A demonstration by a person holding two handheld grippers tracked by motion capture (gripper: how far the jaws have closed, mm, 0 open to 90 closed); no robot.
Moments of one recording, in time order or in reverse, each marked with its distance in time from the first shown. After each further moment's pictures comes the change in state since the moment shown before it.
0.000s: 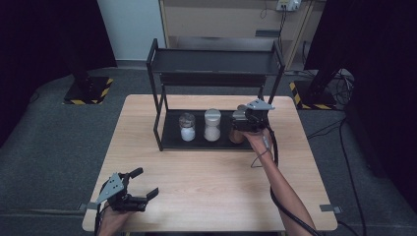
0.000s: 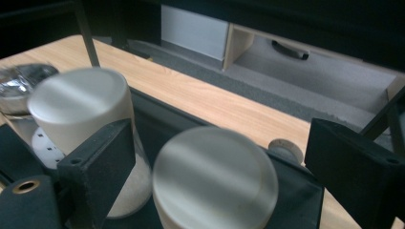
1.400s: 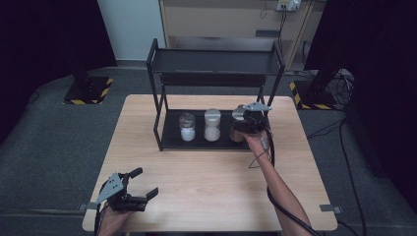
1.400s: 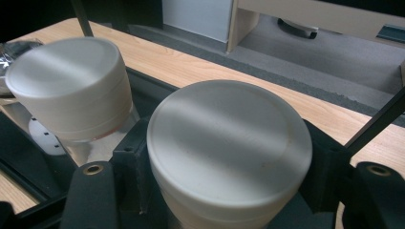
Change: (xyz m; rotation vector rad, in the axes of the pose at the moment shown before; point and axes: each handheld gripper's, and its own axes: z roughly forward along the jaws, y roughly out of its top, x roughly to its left) left arm 0.000 0.000 -0.001 0.002 0.006 -0.004; right arm 0.000 -0.003 0.014 0.075 0.012 0.043
